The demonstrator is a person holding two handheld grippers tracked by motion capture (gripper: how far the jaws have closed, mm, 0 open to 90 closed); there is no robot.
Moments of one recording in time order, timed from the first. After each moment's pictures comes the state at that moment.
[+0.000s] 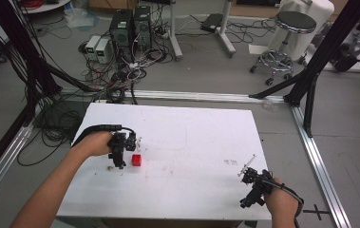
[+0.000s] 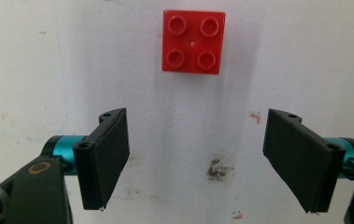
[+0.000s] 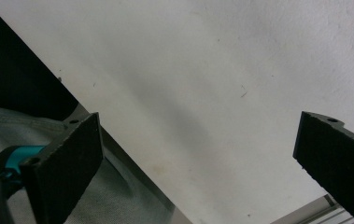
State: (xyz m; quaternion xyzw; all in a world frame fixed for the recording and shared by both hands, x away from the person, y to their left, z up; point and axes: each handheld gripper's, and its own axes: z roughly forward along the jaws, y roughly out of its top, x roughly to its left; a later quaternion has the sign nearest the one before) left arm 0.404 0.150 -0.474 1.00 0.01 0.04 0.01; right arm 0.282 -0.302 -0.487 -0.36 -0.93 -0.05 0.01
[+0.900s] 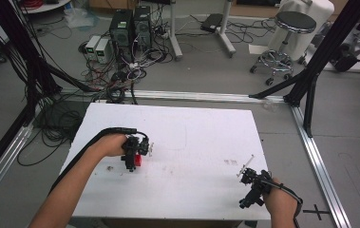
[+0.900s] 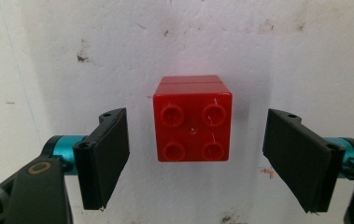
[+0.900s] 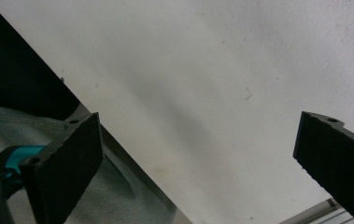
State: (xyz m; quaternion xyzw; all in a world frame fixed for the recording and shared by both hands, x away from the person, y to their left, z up) left arm 0.414 0.115 -0.507 1.00 -0.02 0.01 0.00; right arm 0.282 -0.299 -0.488 -0.35 -0.93 -0.05 0.02
